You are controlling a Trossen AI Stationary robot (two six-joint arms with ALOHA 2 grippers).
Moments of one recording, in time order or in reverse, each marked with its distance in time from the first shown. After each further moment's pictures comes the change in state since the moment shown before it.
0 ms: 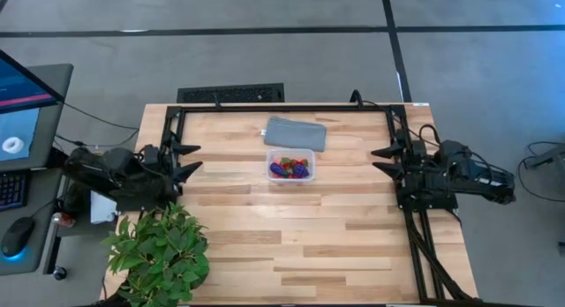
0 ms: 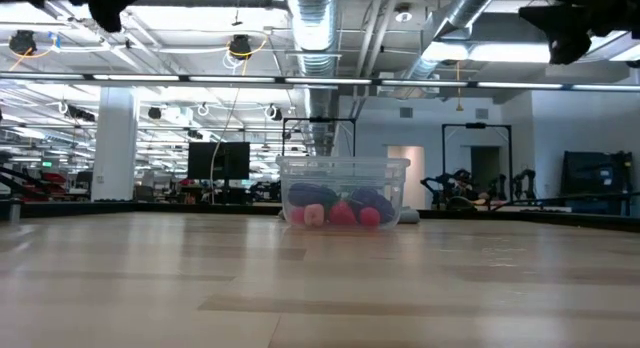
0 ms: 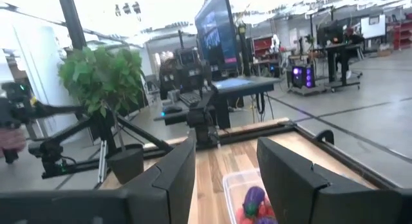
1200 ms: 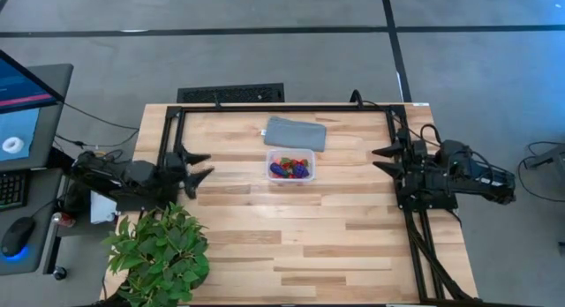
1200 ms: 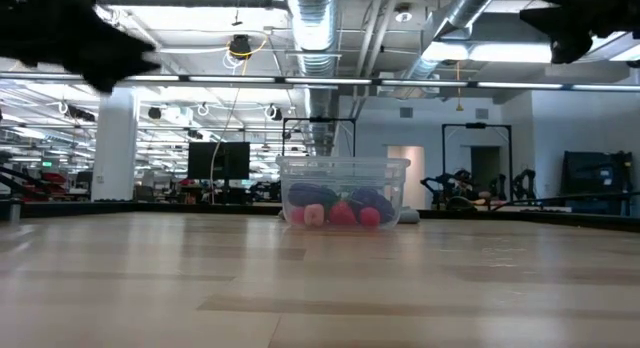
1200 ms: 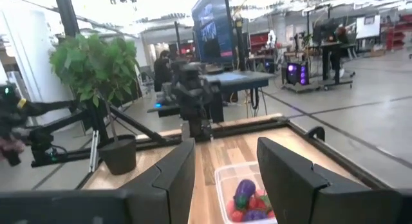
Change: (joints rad) left arm -0.007 -0.122 -0.186 -0.245 -0.195 -0.293; right arm -0.002 0.000 0.017 -0.027 0.011 -0.039
